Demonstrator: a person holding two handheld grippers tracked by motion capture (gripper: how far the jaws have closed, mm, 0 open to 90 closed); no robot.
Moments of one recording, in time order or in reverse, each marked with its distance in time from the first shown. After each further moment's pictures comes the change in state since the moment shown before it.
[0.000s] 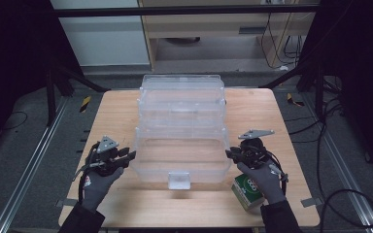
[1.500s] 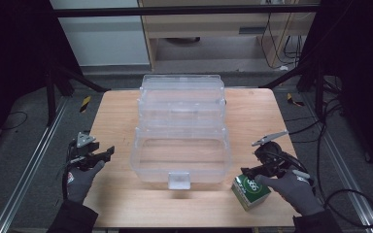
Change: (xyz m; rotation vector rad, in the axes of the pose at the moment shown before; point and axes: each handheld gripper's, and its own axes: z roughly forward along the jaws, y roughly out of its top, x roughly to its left) left arm 0.067 -0.022 -0.001 0.037 0.217 -0.092; right arm 0.010 0.001 -0.067 0.289 -0.096 -0.031
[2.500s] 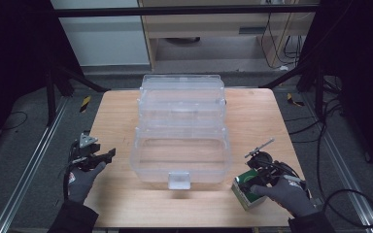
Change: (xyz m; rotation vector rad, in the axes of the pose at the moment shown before) left arm -0.001 -0.003 0.004 0.033 -0.005 0.007; right arm 0.006 -0.015 0.033 0.216 0.034 0.012
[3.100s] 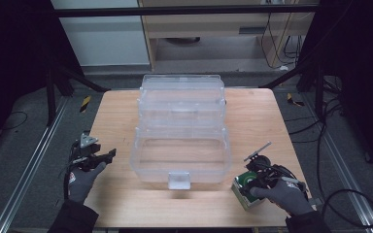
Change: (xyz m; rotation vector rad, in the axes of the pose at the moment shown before) left arm 0.000 -0.001 0.002 0.008 0.001 0.004; right arm -0.006 -0.005 0.019 0.062 0.003 0.012
